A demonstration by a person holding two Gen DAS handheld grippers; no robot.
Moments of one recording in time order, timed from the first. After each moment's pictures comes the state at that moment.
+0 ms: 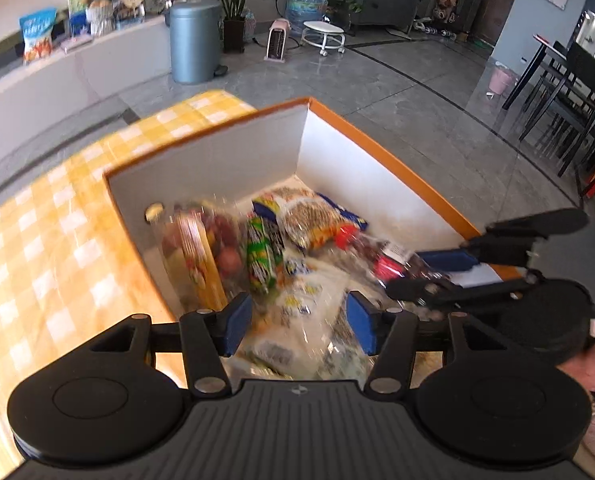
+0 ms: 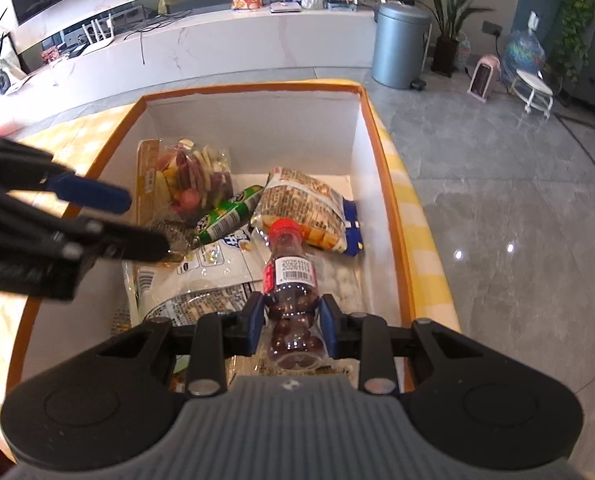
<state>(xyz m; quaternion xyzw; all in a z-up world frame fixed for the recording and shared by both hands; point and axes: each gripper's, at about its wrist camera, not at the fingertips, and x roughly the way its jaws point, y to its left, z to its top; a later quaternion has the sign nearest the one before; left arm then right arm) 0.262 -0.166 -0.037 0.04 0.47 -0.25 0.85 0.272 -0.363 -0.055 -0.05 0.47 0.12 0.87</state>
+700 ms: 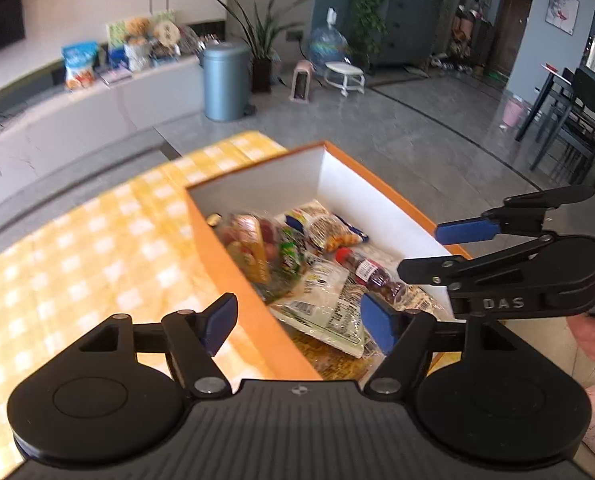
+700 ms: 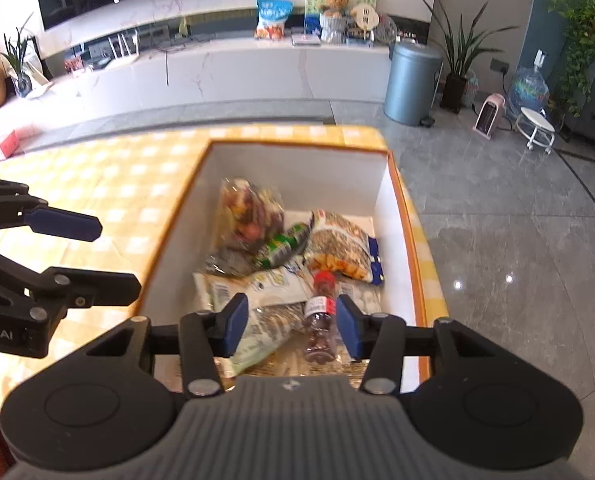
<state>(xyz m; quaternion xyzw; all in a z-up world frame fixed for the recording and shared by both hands) 0.178 -0.119 0.031 0.05 0.40 -0.21 0.89 0.217 -0.337 0.016 -0.06 0.43 0.14 0.89</state>
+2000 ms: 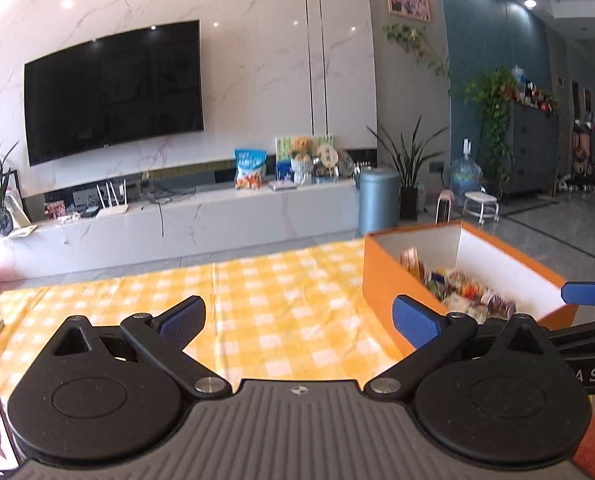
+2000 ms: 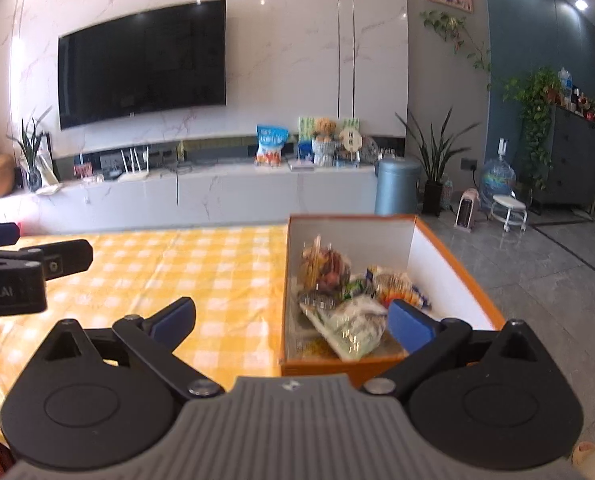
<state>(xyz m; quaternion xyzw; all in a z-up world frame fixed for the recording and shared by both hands) 0.032 -0.050 0.009 0.03 0.19 0.01 0.98 0.047 -0.260 -0.002 -0.02 0.23 0.11 0.97</state>
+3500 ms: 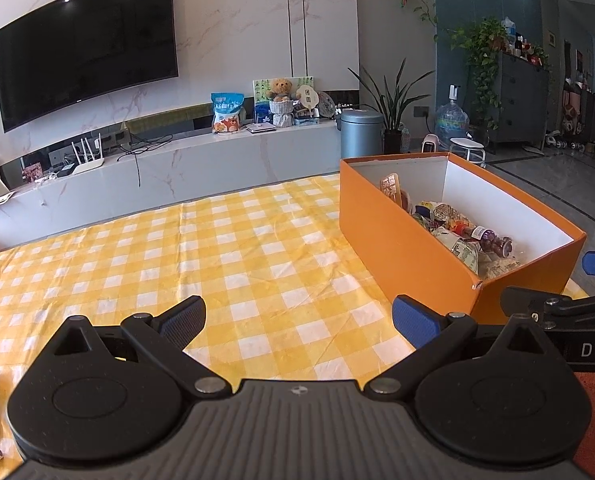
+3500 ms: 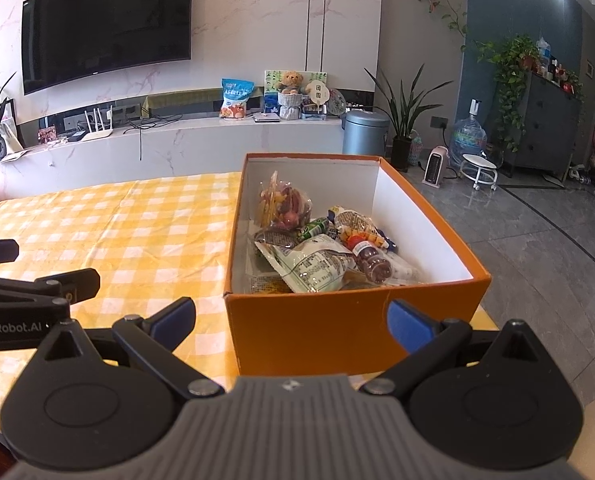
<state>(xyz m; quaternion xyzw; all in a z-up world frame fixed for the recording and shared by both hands) 0.044 -0.066 -0.030 0.03 0.28 -0.01 0.96 0.054 -0.276 -0.038 -0.03 0.29 0.06 0.95</state>
